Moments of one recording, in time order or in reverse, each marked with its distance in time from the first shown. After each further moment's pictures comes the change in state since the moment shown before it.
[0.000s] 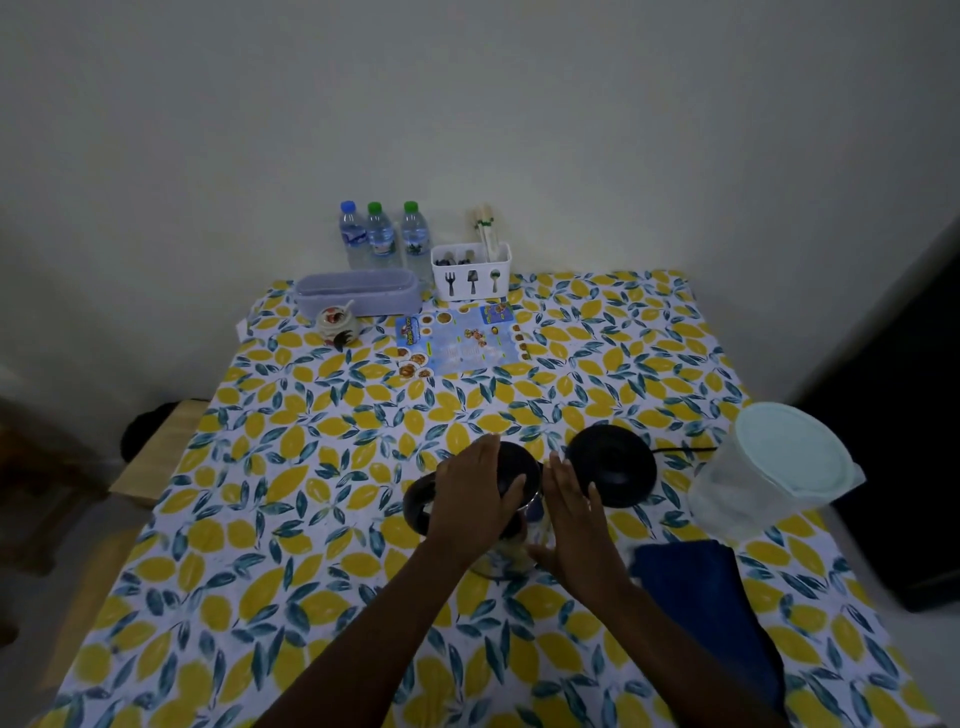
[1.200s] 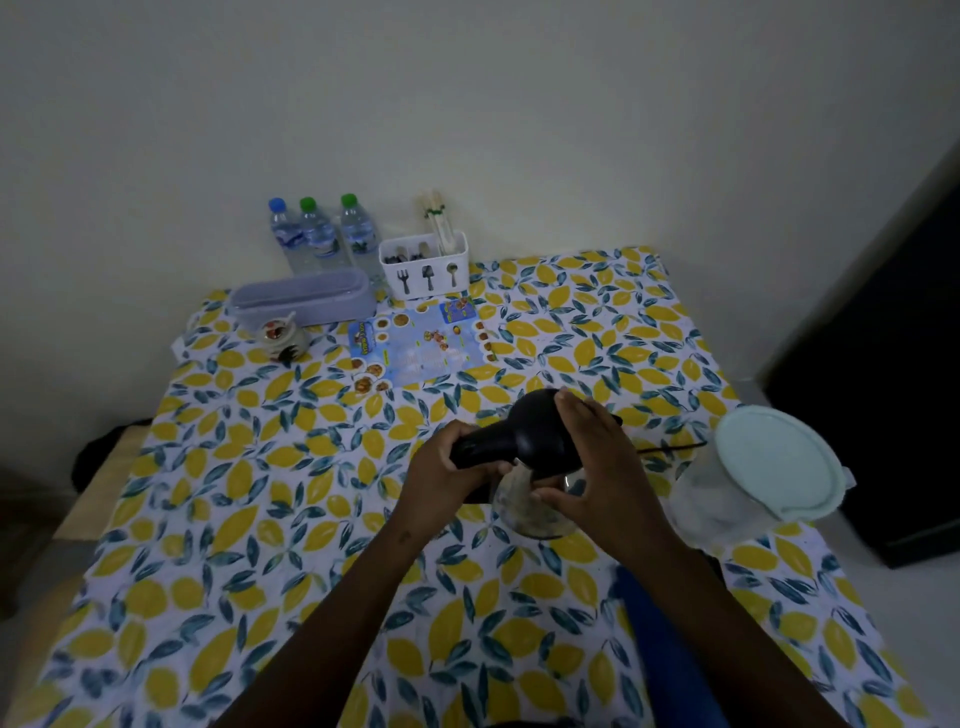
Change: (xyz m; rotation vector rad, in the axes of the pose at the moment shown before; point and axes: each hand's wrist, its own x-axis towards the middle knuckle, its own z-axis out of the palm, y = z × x) left_hand 0.076 0.014 -0.019 -0.679 -0.118 -0.078; right_hand 0.051 0.054 -0.097 0.377 0.312 -0.007
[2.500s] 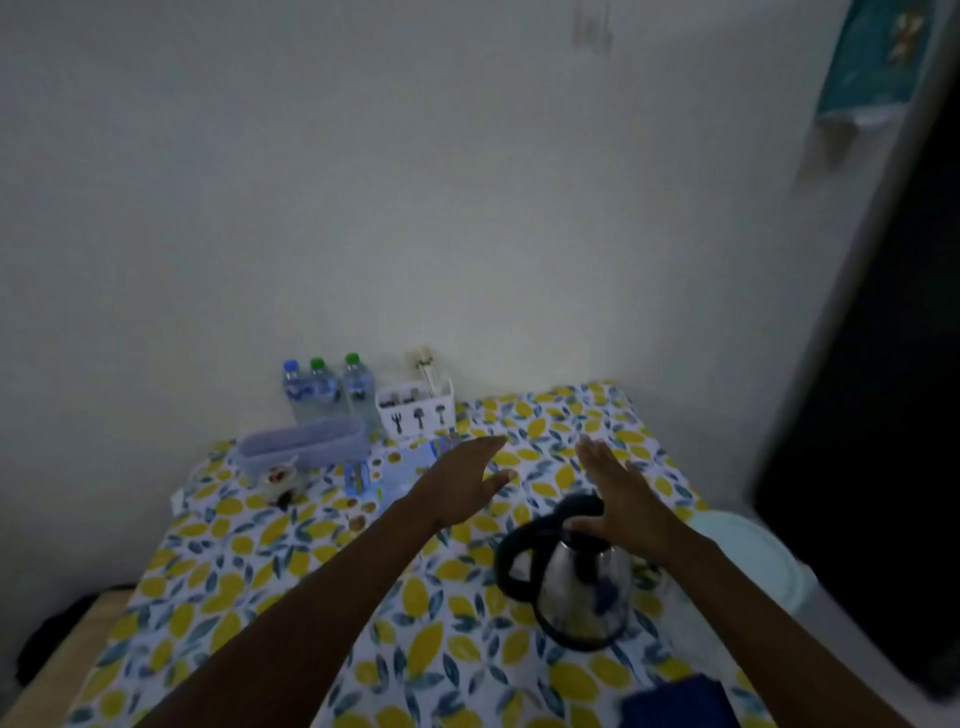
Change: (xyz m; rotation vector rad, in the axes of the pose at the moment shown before) left_hand 0.100 0.081 -0.025 0.703 -0.249 0.359; right_hand 0.053 0.044 -0.075 -0.196 -0.177 0.080
